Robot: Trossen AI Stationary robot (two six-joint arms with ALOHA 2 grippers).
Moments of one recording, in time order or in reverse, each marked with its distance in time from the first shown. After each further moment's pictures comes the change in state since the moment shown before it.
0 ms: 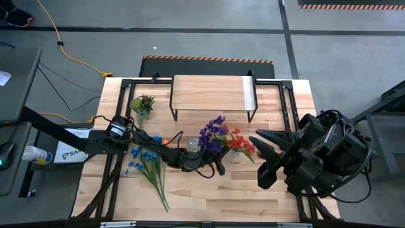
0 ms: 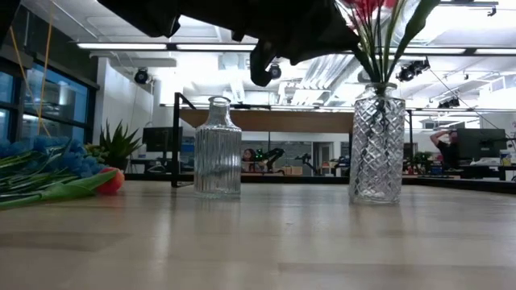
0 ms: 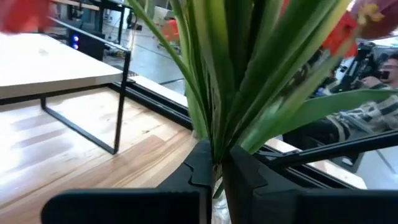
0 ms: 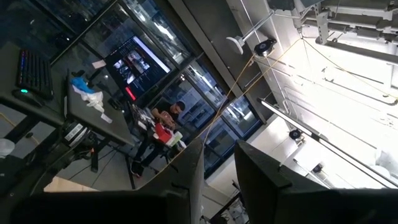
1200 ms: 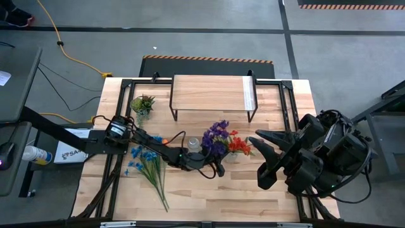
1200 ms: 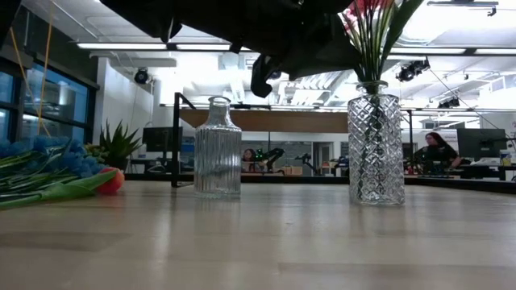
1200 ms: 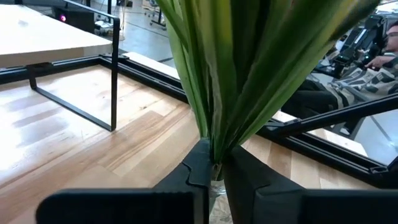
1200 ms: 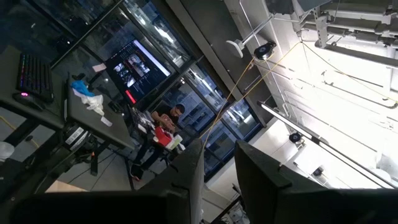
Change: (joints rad) left arm 0.007 -0.001 0.001 -0.138 0.073 -0.048; right arm -0.001 0.000 0.000 0.000 -0.016 0.000
